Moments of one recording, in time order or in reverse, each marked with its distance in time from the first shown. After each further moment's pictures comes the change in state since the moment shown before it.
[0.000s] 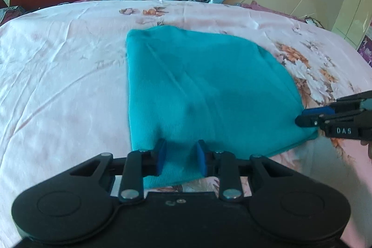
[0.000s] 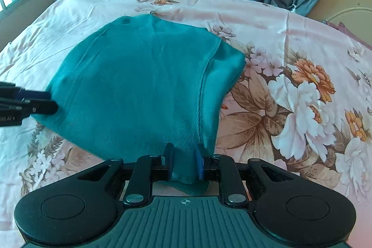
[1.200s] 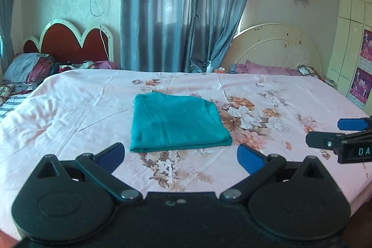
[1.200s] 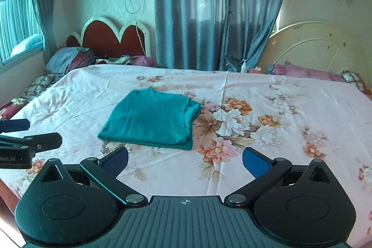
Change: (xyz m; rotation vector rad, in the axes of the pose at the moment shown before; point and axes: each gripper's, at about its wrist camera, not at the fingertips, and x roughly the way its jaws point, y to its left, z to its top) left arm -0.264 -0.125 -0.100 -0.007 -0.345 0.091; right arm -0.297 0.091 -0.138 0.122 -0.393 -0.150
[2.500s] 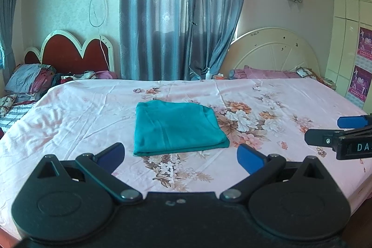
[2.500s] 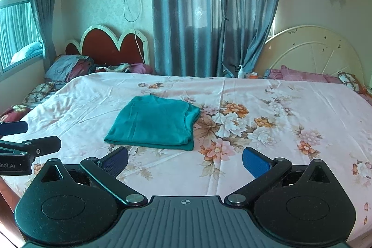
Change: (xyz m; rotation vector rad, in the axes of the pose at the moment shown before) left arm -0.023 -0.004 -0.002 0.036 -0.043 0.001; right arm -0.031 0.004 -0.002 0.012 -0.021 0.002
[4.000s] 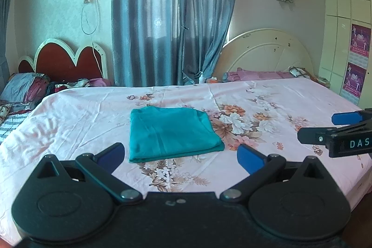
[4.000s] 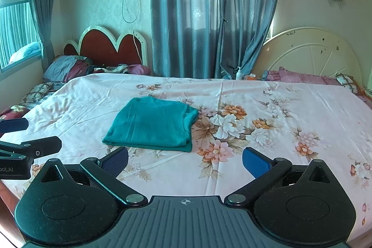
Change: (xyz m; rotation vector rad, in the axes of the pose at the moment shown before) left arm 0.000 0.002 0.004 0.044 -0.025 -0.035; right arm 0.001 -0.004 0.002 -0.006 -0.004 -0.003
